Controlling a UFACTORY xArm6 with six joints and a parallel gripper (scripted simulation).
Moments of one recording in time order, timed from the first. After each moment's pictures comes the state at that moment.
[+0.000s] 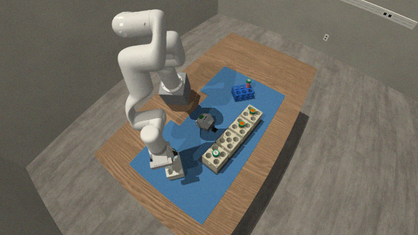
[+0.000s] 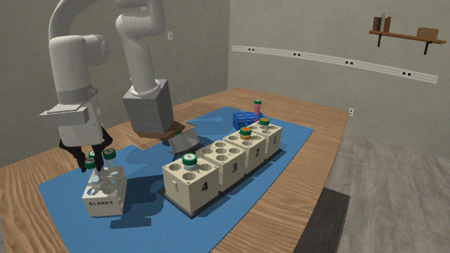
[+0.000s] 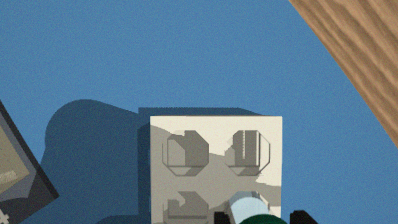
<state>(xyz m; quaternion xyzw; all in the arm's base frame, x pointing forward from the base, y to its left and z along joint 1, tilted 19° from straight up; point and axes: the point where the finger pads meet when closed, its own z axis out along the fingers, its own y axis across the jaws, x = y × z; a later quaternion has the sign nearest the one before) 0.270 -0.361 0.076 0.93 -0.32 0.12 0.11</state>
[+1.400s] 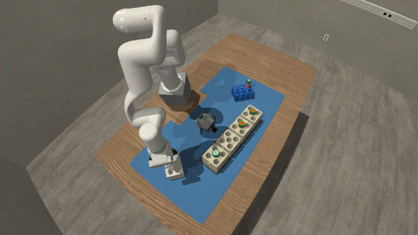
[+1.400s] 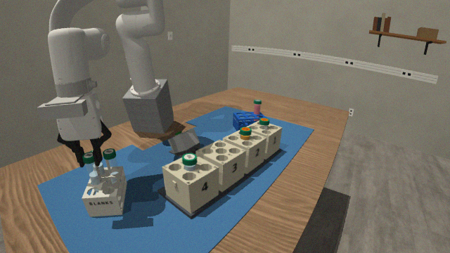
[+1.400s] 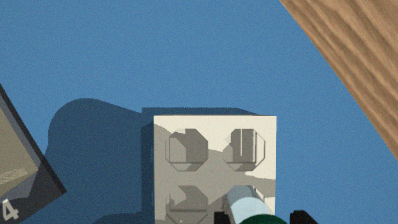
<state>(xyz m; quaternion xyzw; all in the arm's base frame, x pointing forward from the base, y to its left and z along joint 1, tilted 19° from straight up) 0.268 -0.356 0.089 0.93 -0.32 0.12 0.11</state>
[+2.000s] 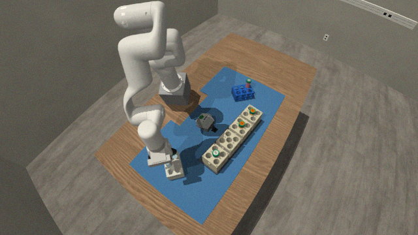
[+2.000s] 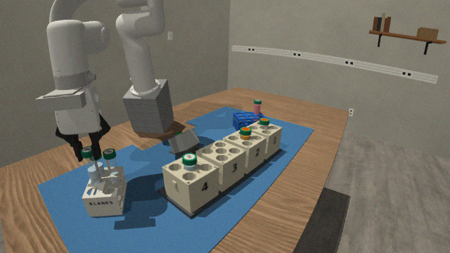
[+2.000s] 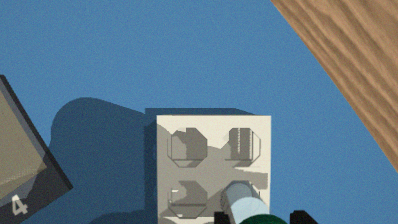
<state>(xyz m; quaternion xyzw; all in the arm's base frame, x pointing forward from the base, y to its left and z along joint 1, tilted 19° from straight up) 0.265 -0.352 0.104 0.93 -0.32 0.13 0.11</state>
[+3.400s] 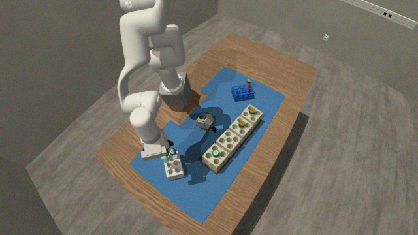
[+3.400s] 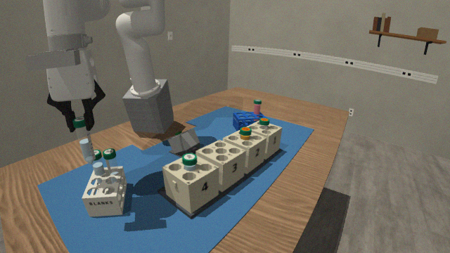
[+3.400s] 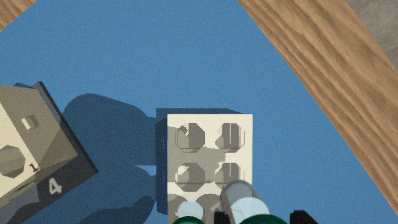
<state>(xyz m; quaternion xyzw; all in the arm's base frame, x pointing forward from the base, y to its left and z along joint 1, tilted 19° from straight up) 0.253 -0.331 0.176 0.93 -0.32 0.13 0.11</state>
